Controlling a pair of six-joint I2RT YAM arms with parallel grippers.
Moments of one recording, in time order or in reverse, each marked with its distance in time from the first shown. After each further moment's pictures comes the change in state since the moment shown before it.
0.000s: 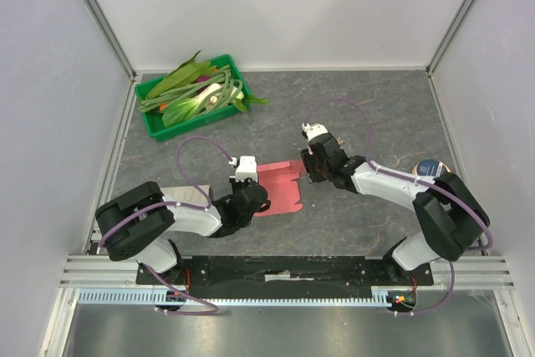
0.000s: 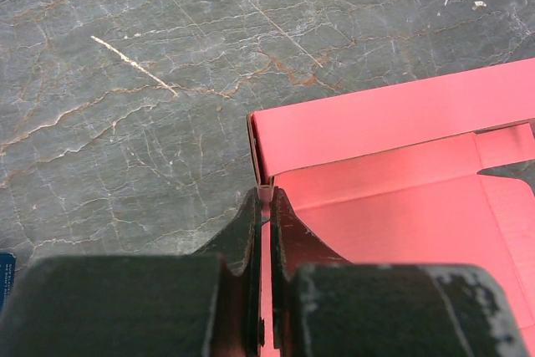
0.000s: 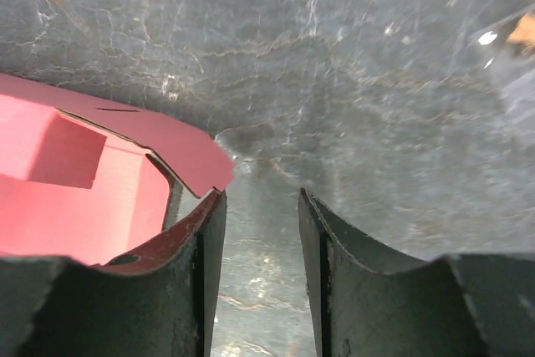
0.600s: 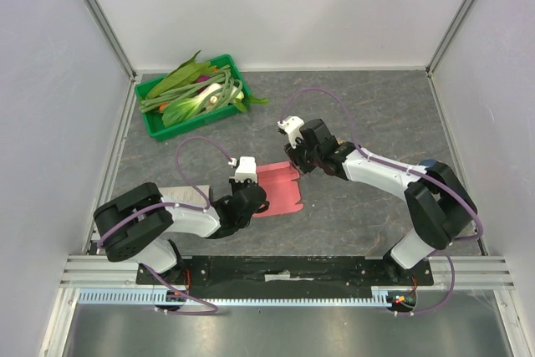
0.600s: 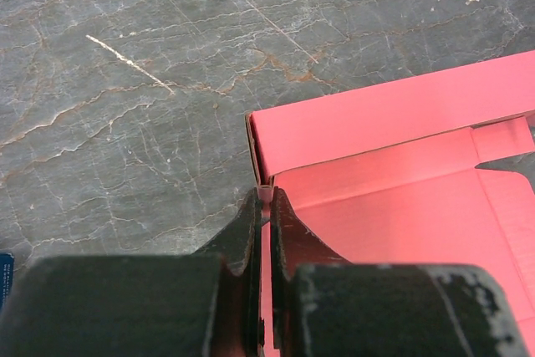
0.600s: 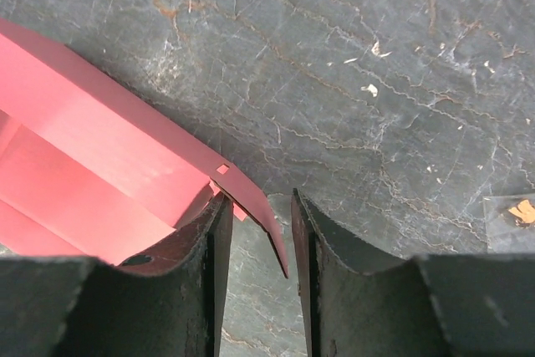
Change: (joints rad) left arm 0.000 -0.010 -0.014 0.018 0.014 0.013; right arm -0.010 0.067 0.193 -0.045 -0.209 -0.367
